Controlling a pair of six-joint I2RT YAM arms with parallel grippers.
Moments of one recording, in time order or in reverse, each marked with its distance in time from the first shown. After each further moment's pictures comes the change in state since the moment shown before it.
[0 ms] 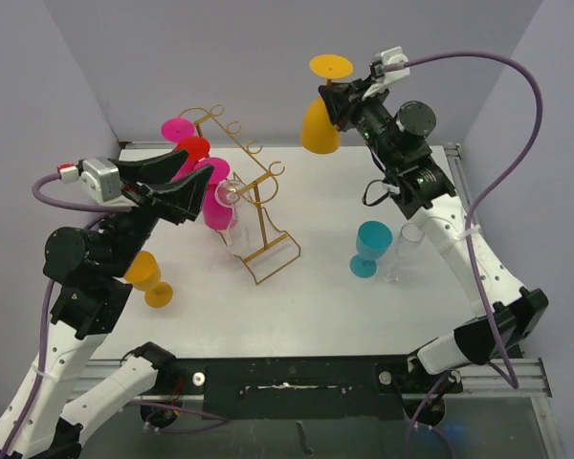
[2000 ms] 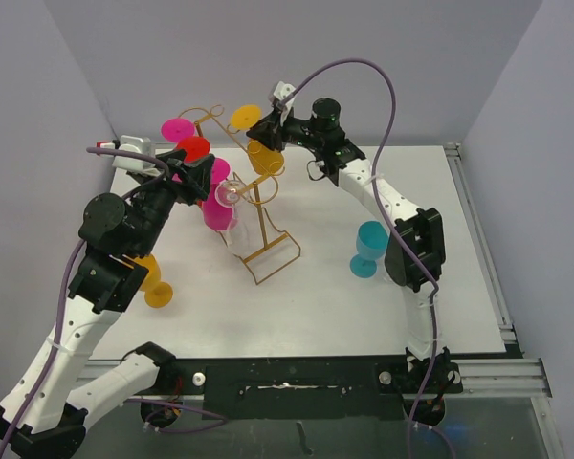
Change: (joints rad) left arm 0.000 0.113 0.032 -0.179 -0.284 0.096; right arm 0.002 0.705 0.371 0.103 -0.621 -0.244
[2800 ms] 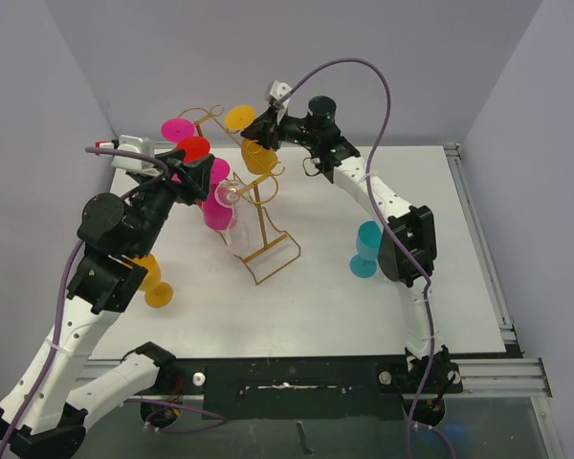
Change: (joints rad) left arm 0.000 -0.001 0.006 -0.009 0.003 0.000; right arm 0.001 0.077 0.101 0.000 -0.082 0.024
